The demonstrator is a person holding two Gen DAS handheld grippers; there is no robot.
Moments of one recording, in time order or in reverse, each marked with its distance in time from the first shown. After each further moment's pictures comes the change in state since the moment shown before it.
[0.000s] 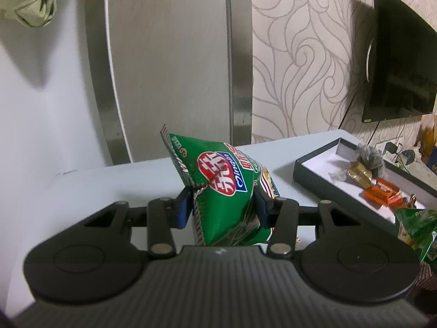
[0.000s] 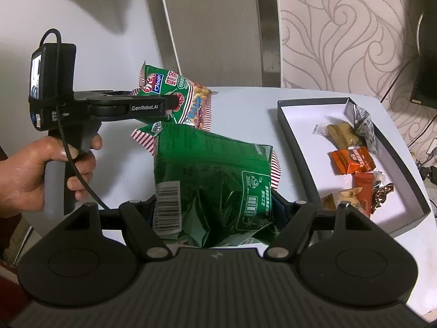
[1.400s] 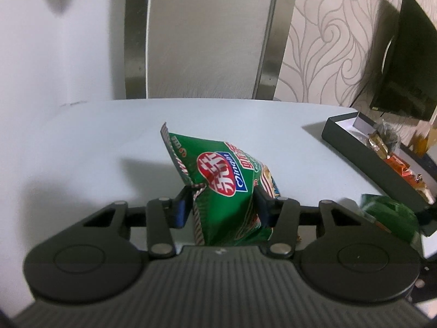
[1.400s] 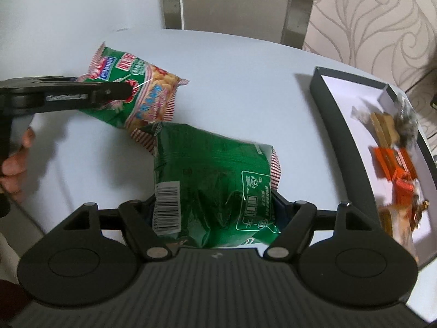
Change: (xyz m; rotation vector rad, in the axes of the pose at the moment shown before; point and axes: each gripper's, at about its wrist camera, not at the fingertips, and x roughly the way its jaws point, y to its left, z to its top) left arm 0.005 0.075 -0.058 -0.139 0.145 -0.055; right arm 0.097 0.004 0.015 -0.120 0.220 -0.091
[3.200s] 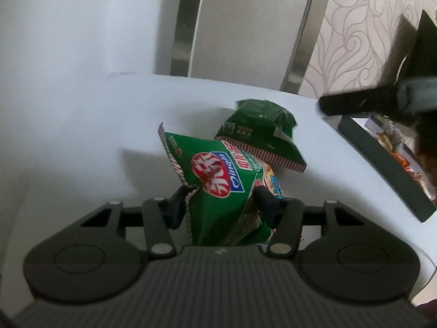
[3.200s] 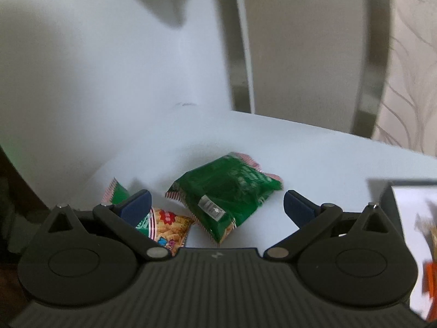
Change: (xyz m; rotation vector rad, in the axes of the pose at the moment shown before) left arm -0.071 0.043 -0.033 -0.111 0.020 0.055; right arm 0.016 0.047 0.123 -0.108 -0.223 0.292
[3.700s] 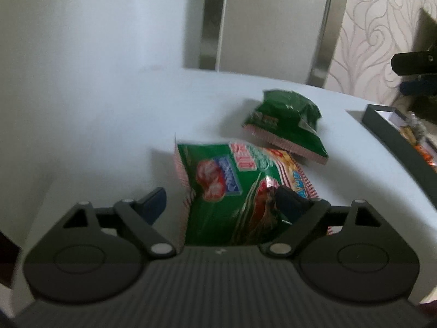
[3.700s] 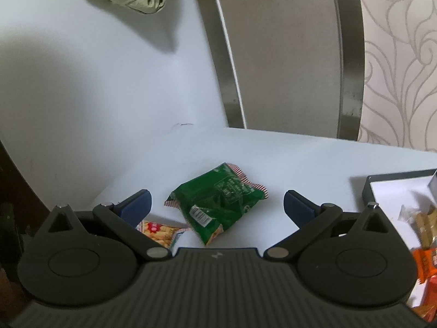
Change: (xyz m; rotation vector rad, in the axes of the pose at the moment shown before) left arm -0.003 0.002 -0.014 -0.034 0.025 0.096; right arm -0.049 -0.038 -0.004 0.120 -0.086 0.022
